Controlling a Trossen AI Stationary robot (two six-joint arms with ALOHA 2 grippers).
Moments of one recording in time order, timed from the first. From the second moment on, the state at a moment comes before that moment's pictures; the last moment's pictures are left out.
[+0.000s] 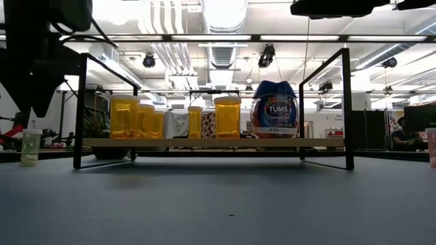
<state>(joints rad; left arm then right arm) -0.21 1.08 0.77 -1.37 -0.25 -1.43 0.49 1.27 0.70 0.19 0.38 -0.34</state>
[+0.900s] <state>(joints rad) -0.21 1.18 0.71 -1.26 -0.26 -1.43 0.49 1.27 0.70 0.18 0.38 -0.33</state>
